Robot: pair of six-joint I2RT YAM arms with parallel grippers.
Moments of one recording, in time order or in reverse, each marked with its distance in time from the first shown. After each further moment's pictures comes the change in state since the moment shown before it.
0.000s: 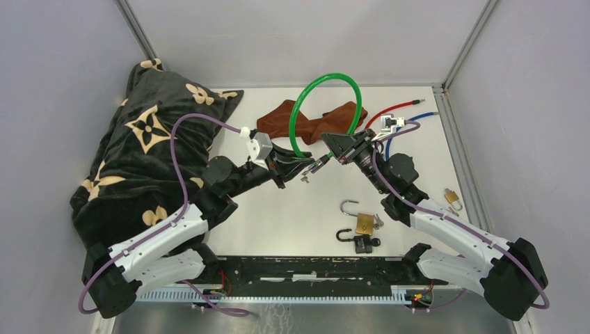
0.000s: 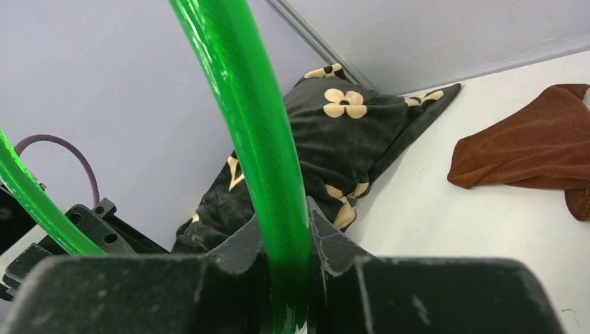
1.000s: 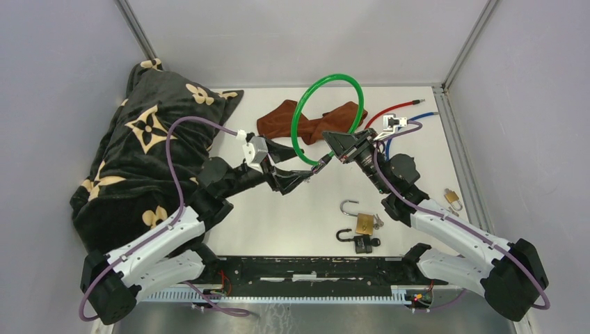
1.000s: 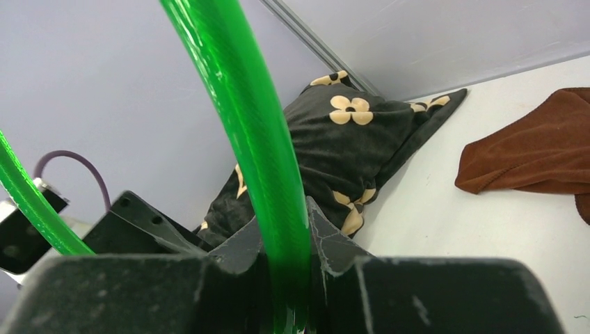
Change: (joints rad) left arm 0.049 -0.053 -0.047 -0.060 0.111 0.021; right arm 0.006 -0.010 0.002 0.017 0.004 0.029
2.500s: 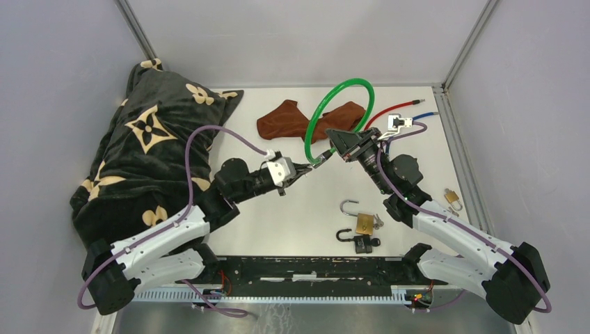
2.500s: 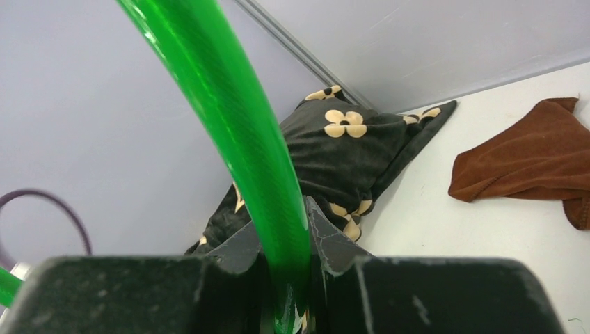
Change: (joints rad) left arm -0.144 0.061 0.005 -0.145 -0.213 0.544; right arm 0.001 -0.019 0.000 -0.019 0.048 0.008
